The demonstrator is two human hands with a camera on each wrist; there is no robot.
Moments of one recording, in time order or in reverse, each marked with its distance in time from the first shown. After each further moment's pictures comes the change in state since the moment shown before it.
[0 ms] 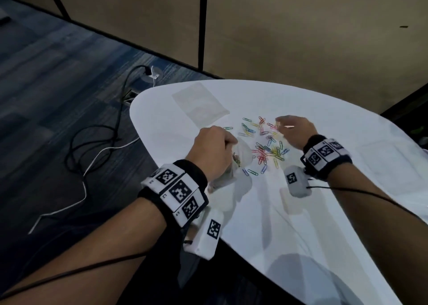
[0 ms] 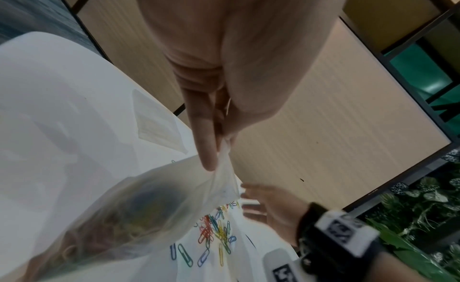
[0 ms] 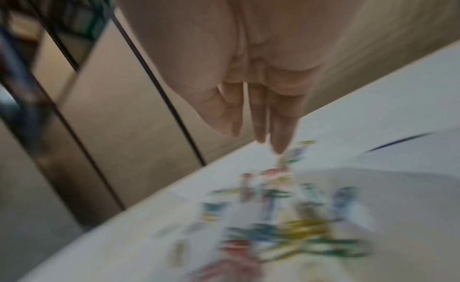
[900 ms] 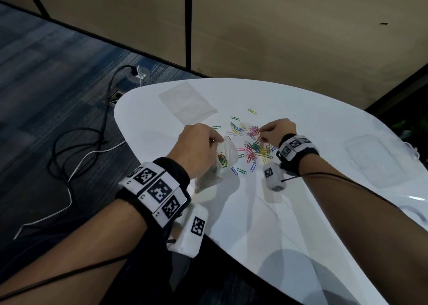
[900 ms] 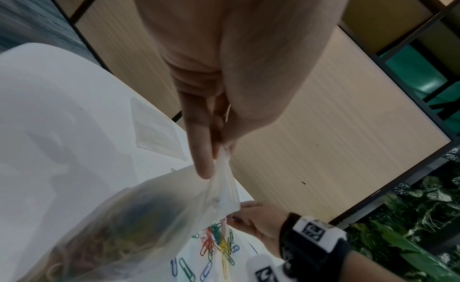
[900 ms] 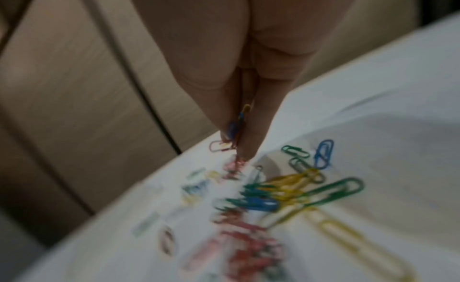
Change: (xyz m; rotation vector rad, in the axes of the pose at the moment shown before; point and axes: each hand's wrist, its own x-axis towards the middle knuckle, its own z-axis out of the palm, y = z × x) left_hand 0.009 -0.006 -0.001 -0.018 -0.061 -0.026; right_hand 0.023 0.016 0.025 0.020 0.056 0.116
